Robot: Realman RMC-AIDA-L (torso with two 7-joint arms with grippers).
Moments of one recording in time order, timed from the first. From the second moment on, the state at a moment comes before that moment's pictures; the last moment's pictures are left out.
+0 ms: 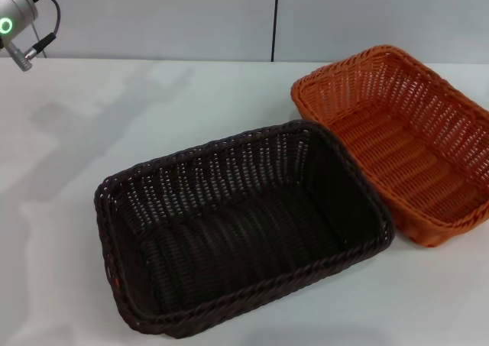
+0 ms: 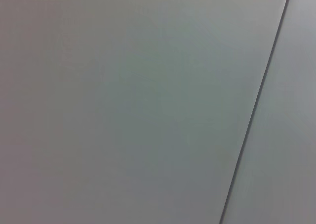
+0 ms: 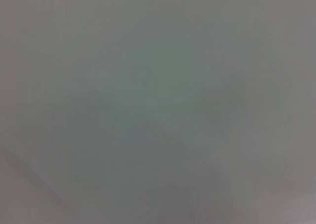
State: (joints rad) left arm -0.66 -2.03 -2.31 -0.67 1.23 -0.99 1.69; right arm 0.66 1.77 -0.63 -0.72 -2.03 -1.14 2.35
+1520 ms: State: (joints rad) left arm -0.73 -2.02 -2.24 -0.63 1.31 -0.97 1.71; right arm 0.70 1.65 -0.35 -0.70 -2.43 -1.90 2.72
